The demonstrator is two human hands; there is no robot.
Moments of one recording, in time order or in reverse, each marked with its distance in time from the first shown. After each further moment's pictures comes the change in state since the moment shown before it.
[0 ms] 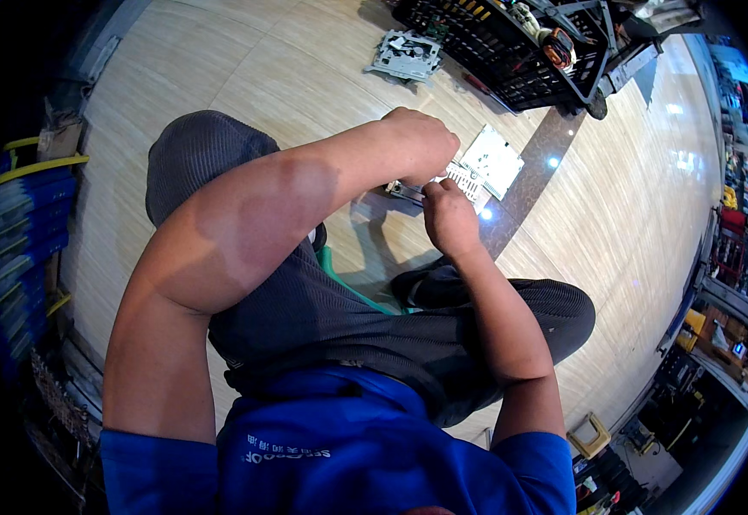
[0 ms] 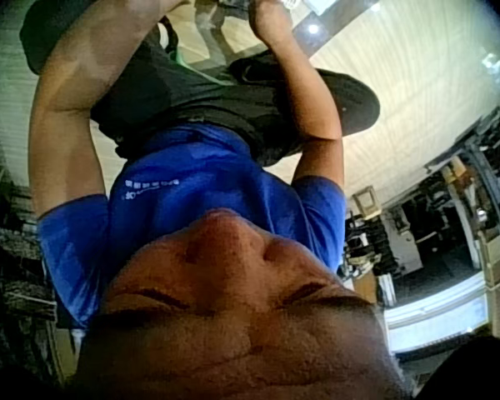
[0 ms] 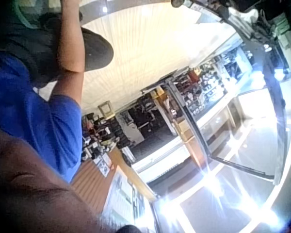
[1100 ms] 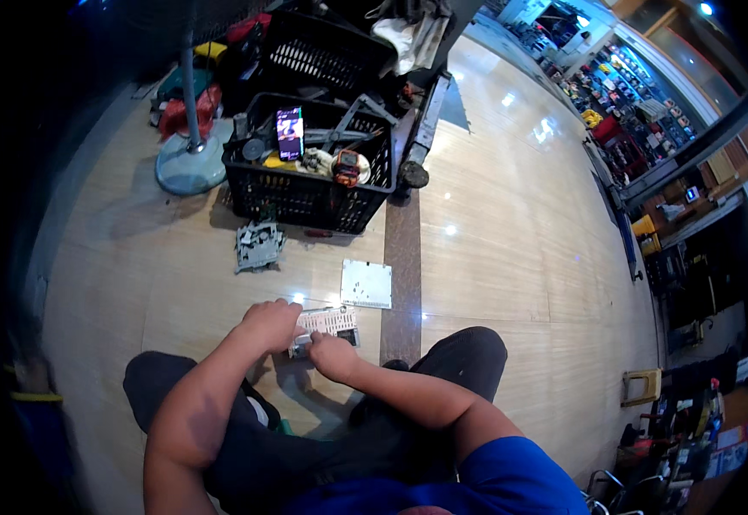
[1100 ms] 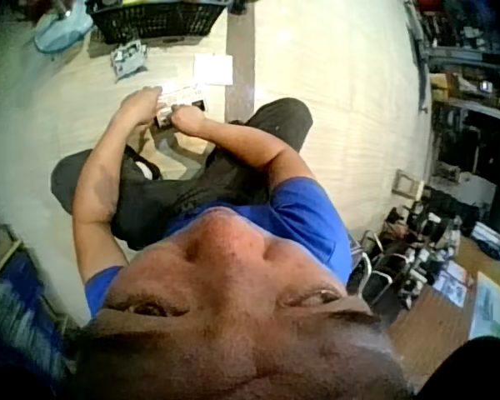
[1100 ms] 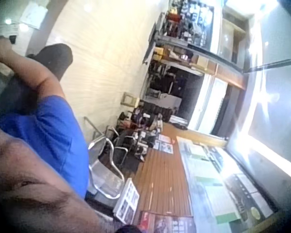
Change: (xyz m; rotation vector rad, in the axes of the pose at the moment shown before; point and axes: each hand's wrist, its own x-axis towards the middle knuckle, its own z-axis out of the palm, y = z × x) left_hand -0.007 -0.003 -0.001 0.065 -0.007 0.046; right_hand -0.004 -0.011 0.009 -0.125 0.010 -0.085
